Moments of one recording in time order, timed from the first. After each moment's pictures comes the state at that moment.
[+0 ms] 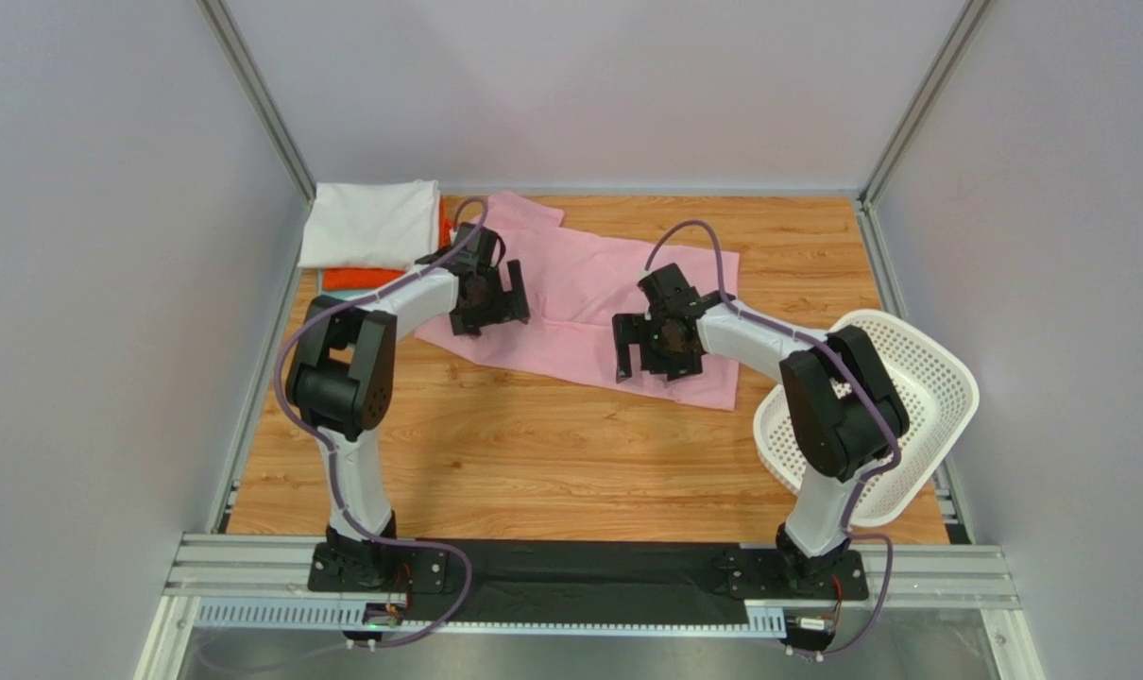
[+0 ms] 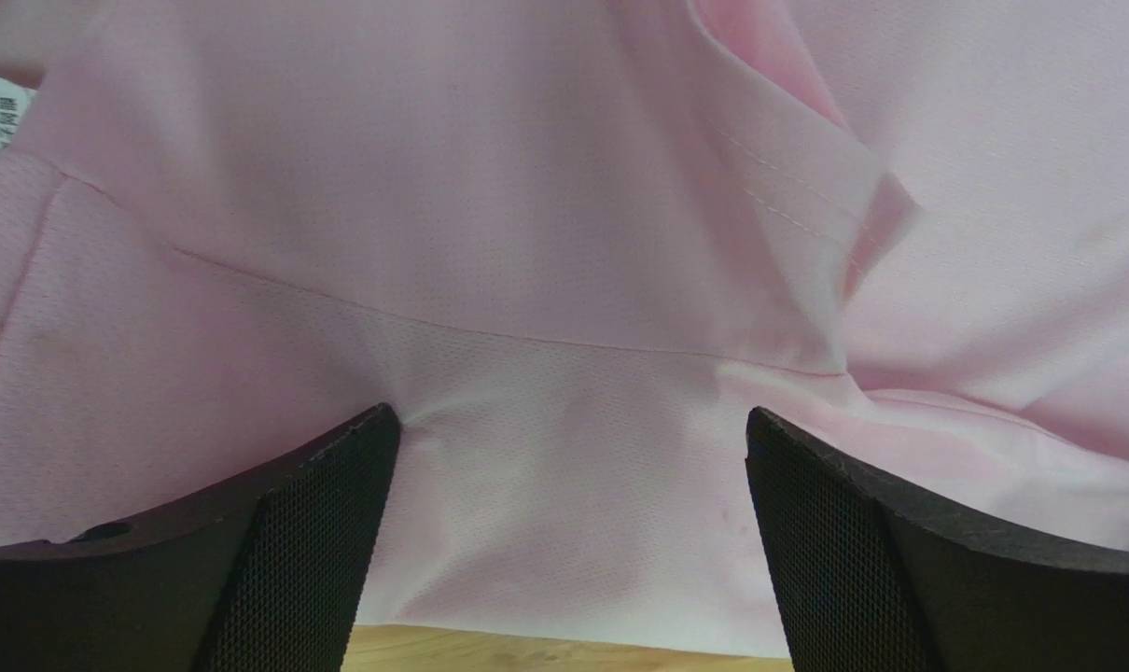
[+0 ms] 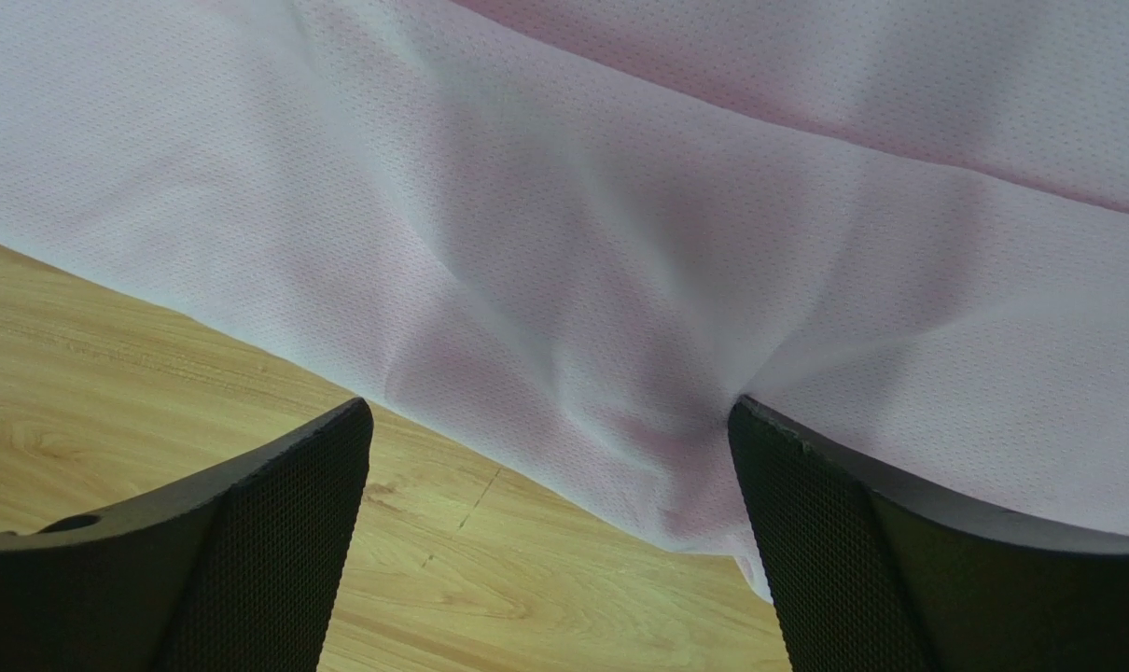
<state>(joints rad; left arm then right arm) -0.32 1.97 1.36 -0.45 -0.01 -0.50 0.50 1.82 1.17 -0.50 -0.08 0.40</state>
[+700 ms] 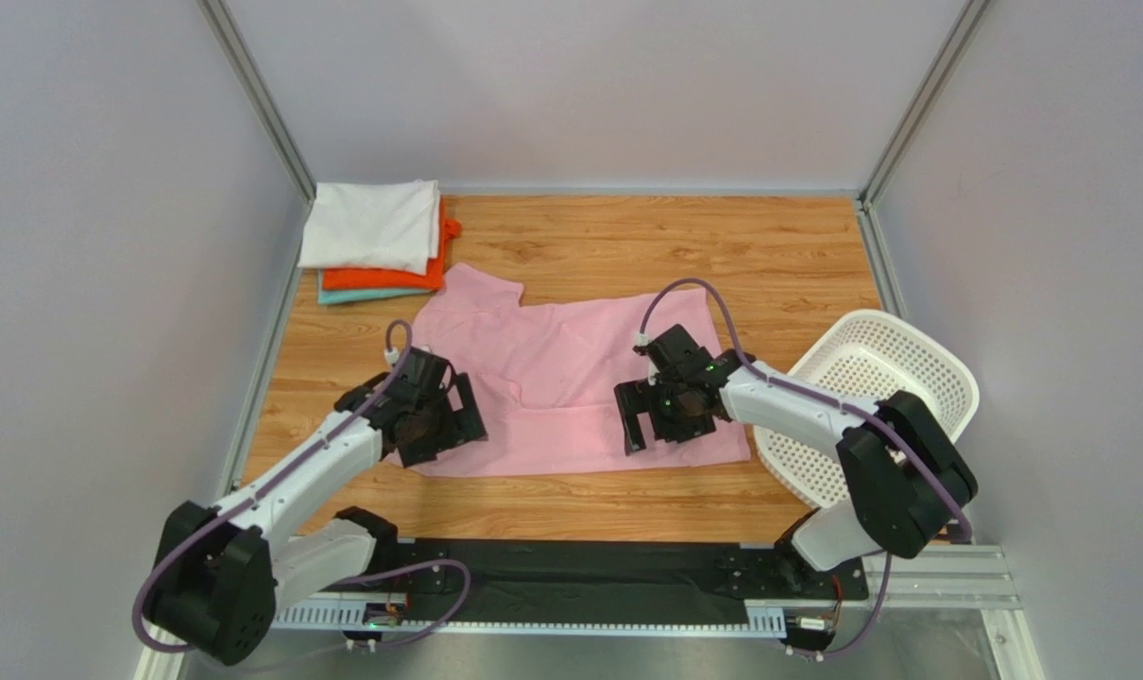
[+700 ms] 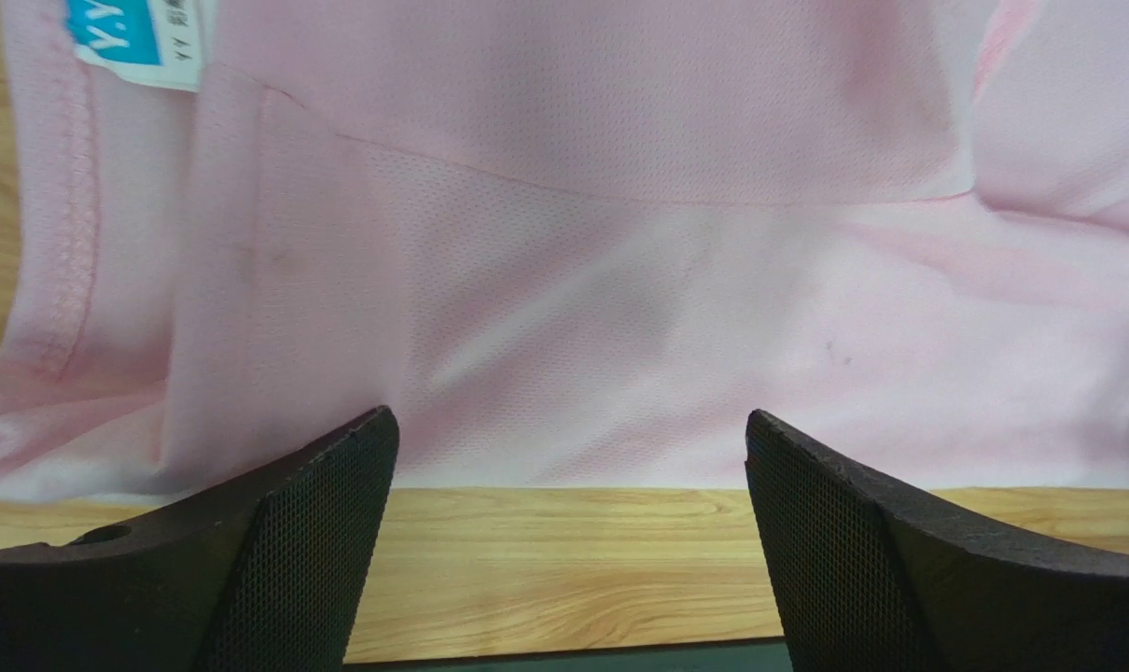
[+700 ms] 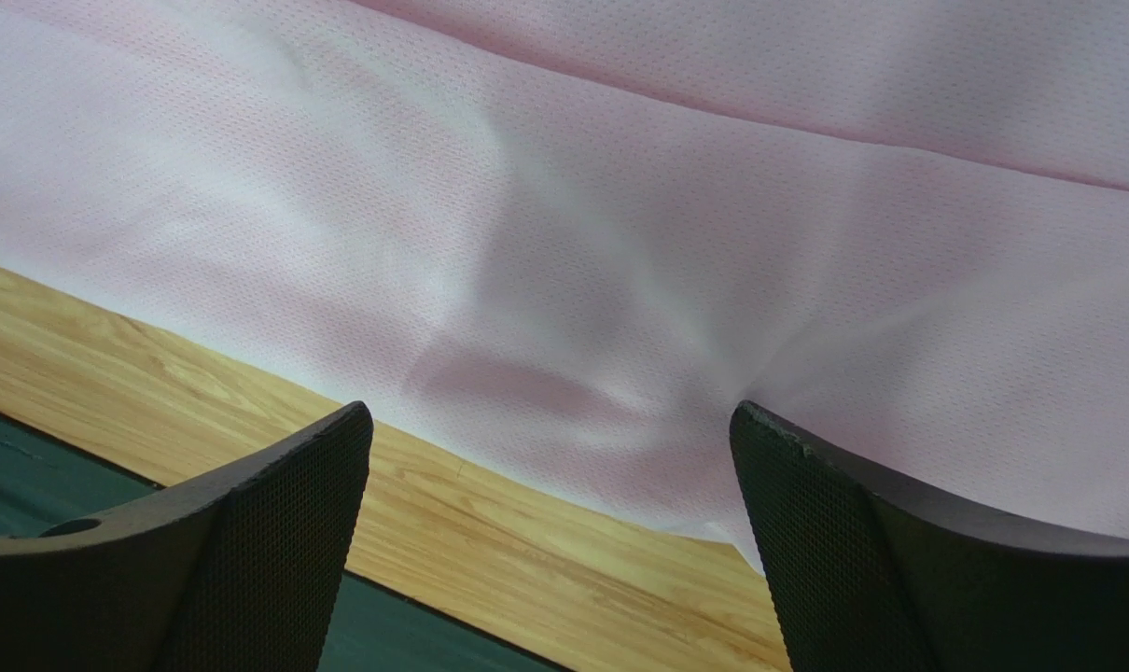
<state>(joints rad) -0.41 1.09 0.56 -0.62 -0.01 -0.74 0.65 1.49 0.82 -0.52 -0.14 0.39</state>
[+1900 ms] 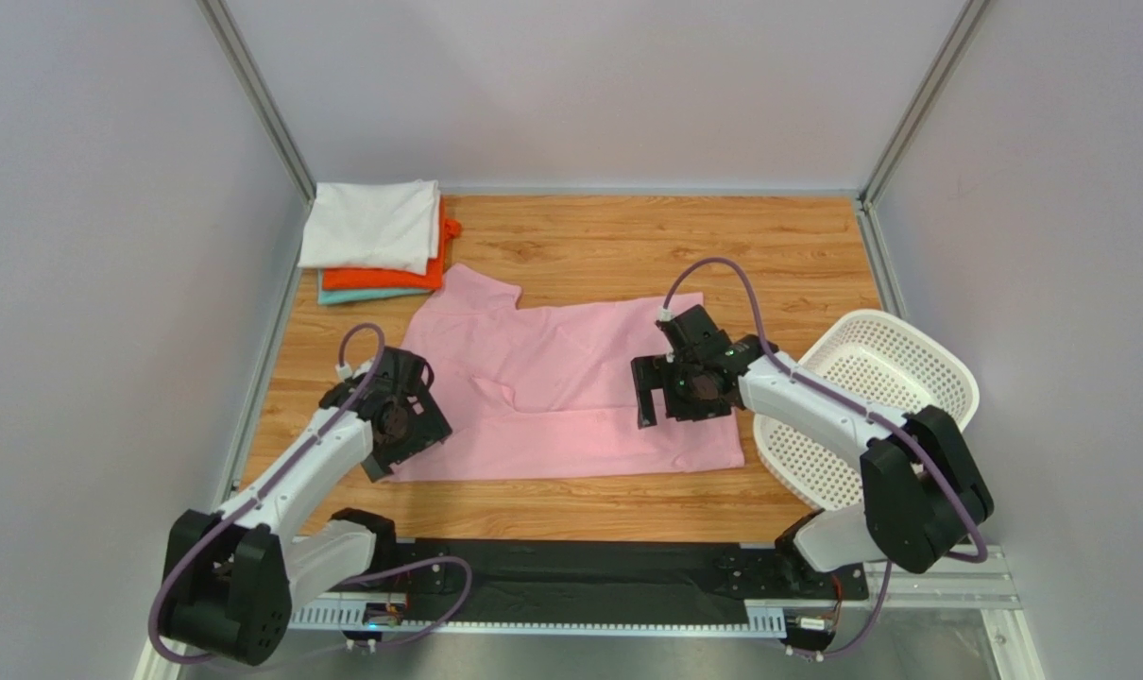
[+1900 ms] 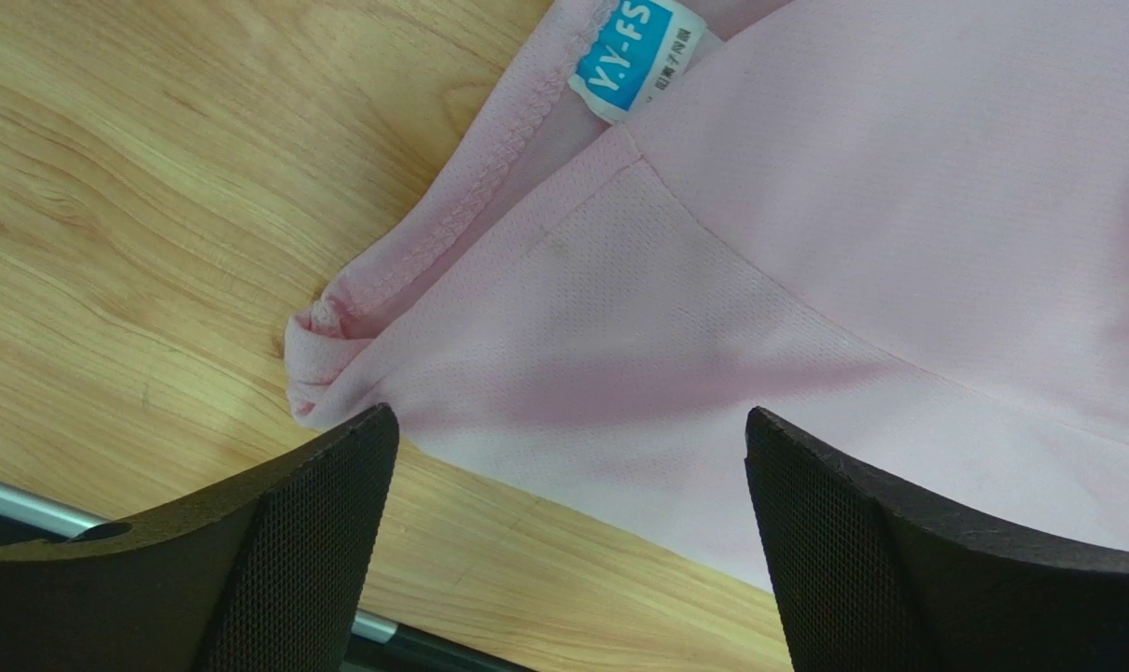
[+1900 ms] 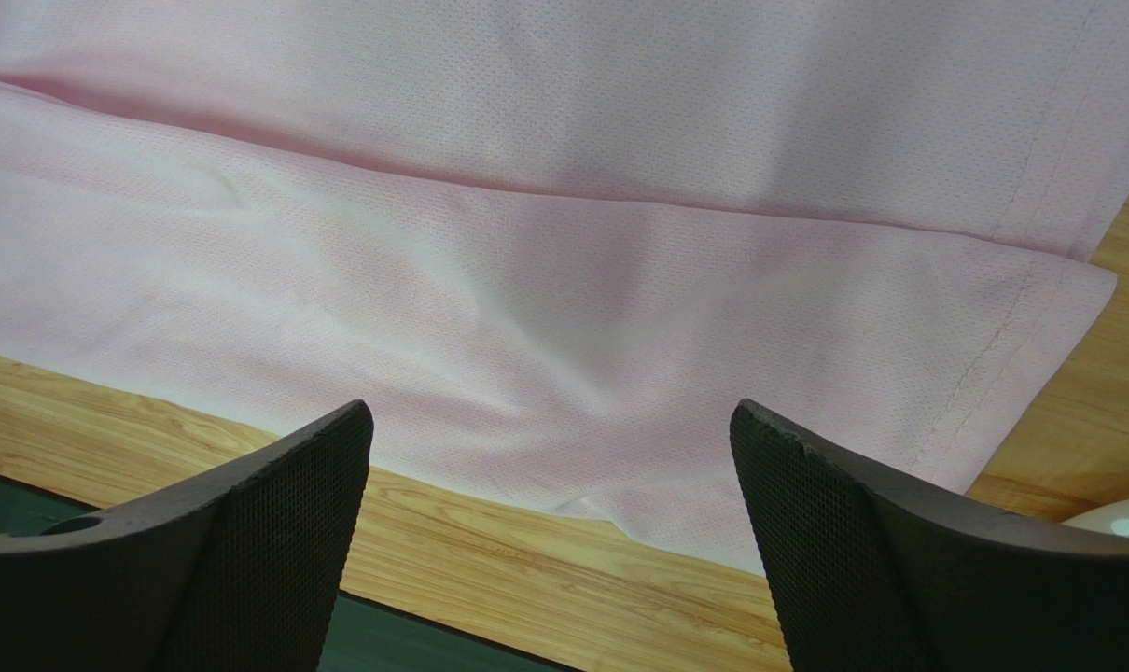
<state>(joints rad) -0.26 1.07 0.56 -0.79 -0.23 -0.84 0.59 1.42 0.88 -0.61 -0.05 0.41</state>
